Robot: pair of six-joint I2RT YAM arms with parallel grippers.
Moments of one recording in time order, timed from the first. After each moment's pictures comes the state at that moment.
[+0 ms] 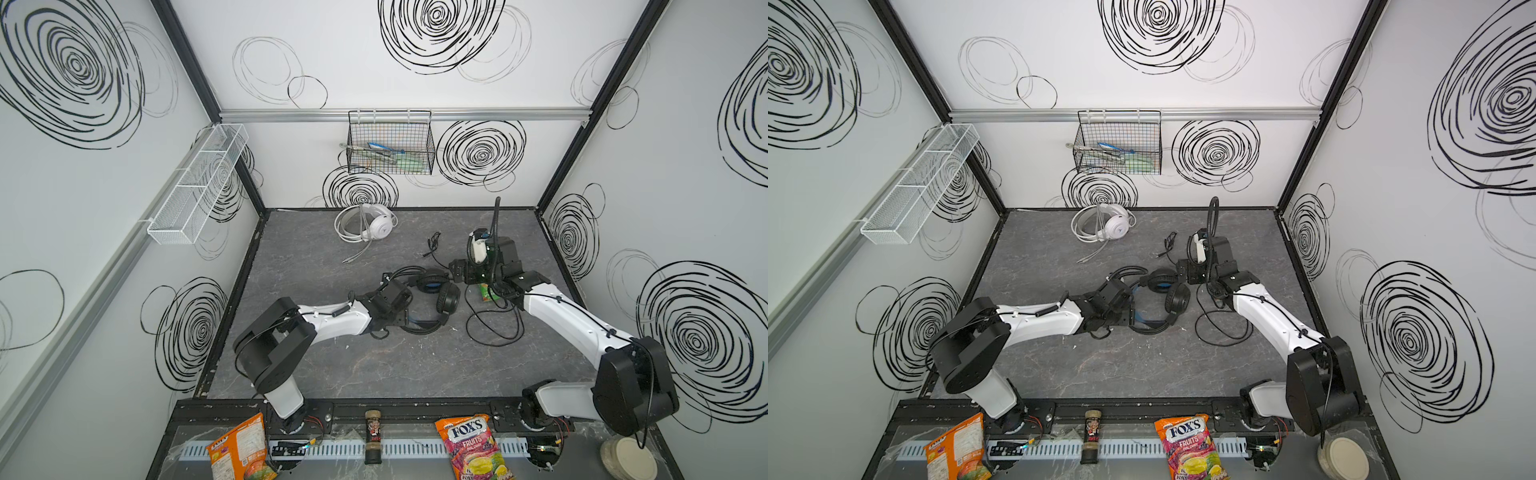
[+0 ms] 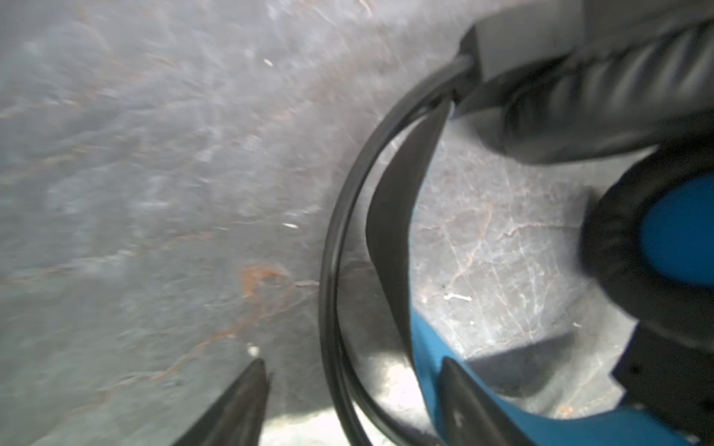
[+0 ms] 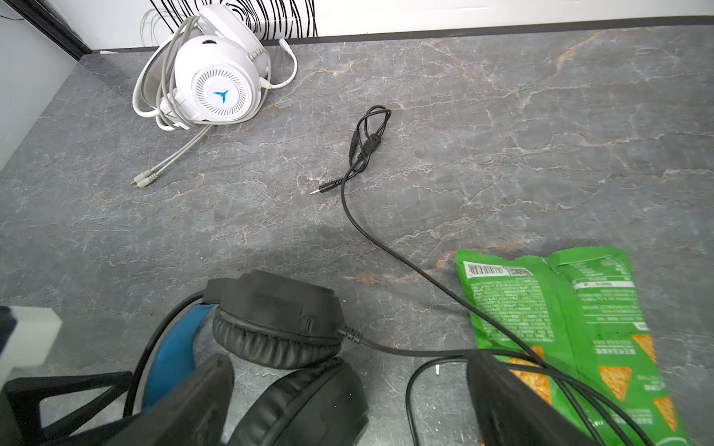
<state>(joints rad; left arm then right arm) -0.77 1.65 0.86 -0.23 -0.18 -0.70 0.38 1.33 0.90 -0.25 -0.04 0.22</state>
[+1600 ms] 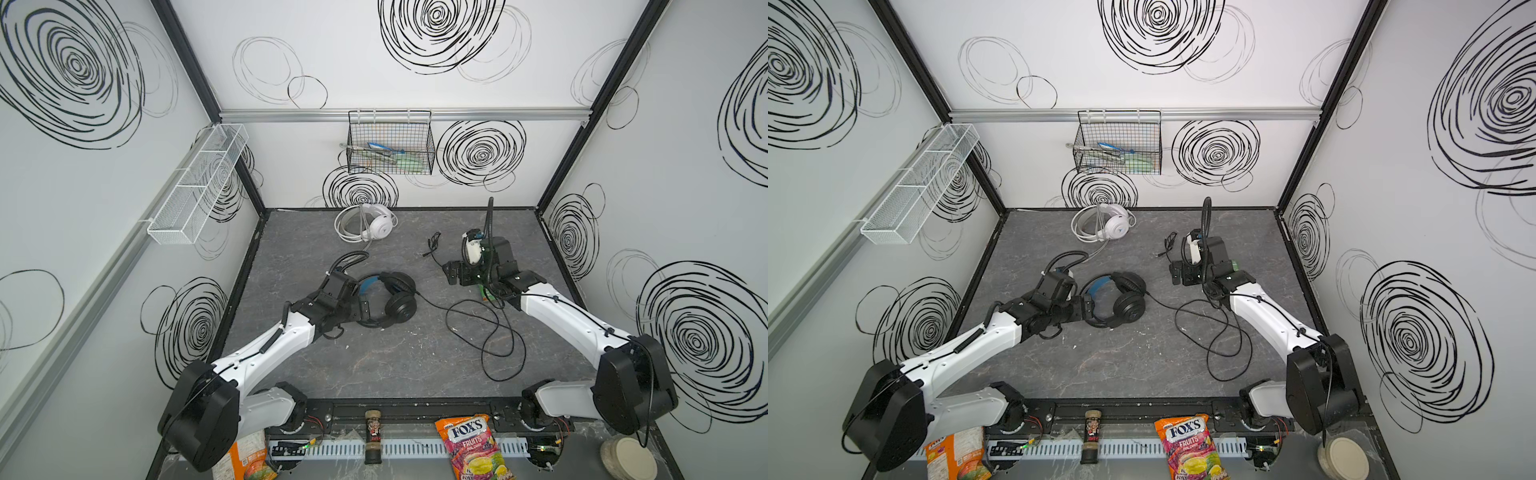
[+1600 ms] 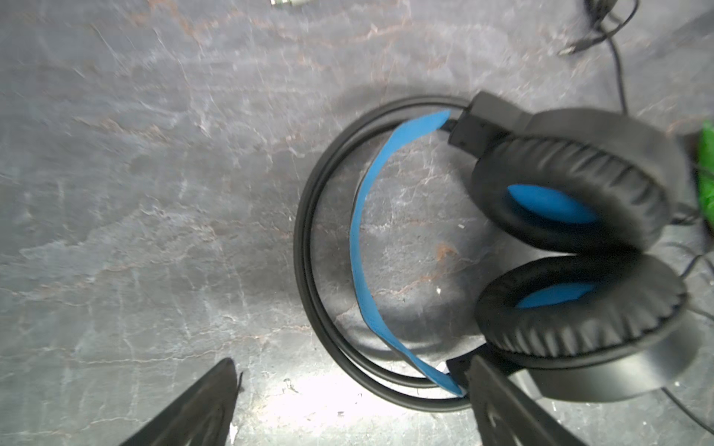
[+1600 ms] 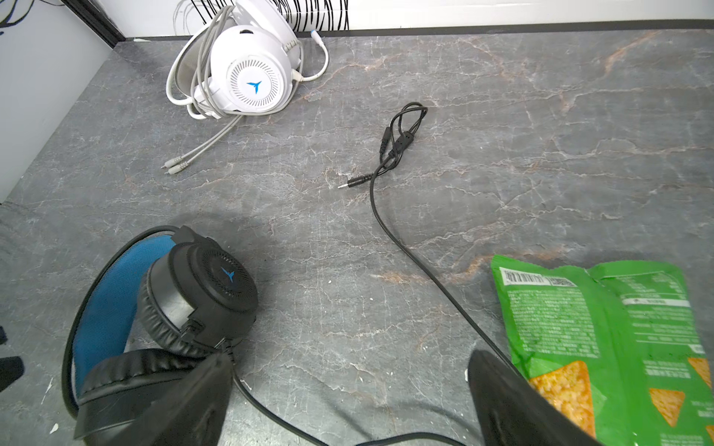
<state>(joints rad) -0.49 1.21 0.69 -0.47 -0.09 -0.62 0.43 1.34 0.91 -0.25 -0.07 0.21</state>
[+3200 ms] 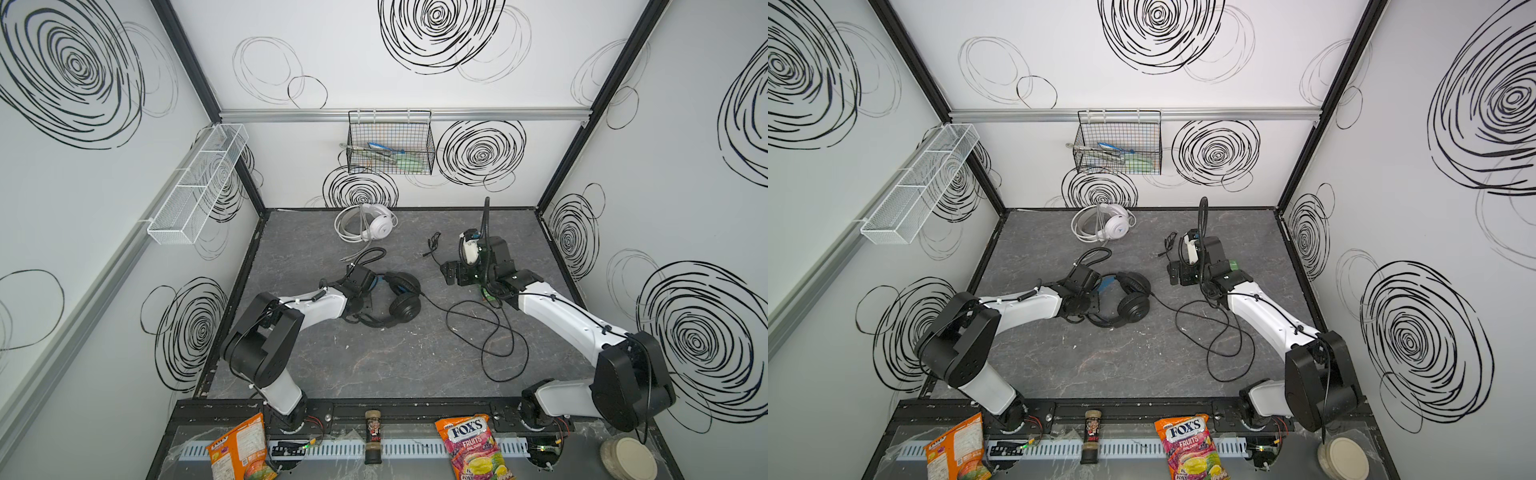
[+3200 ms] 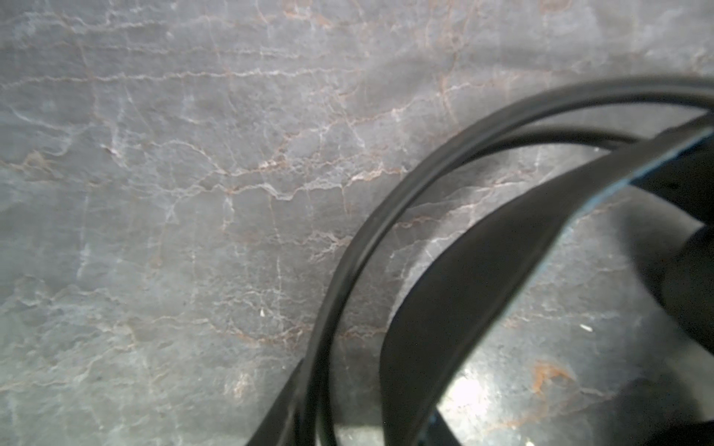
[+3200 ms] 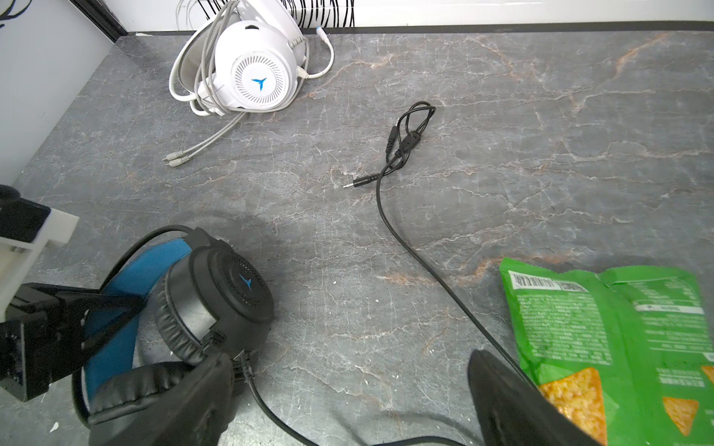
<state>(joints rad) -0.49 1.66 0.83 -0.33 -0.19 -0.60 0.44 1.36 0.92 -0.25 -0.07 0.21</state>
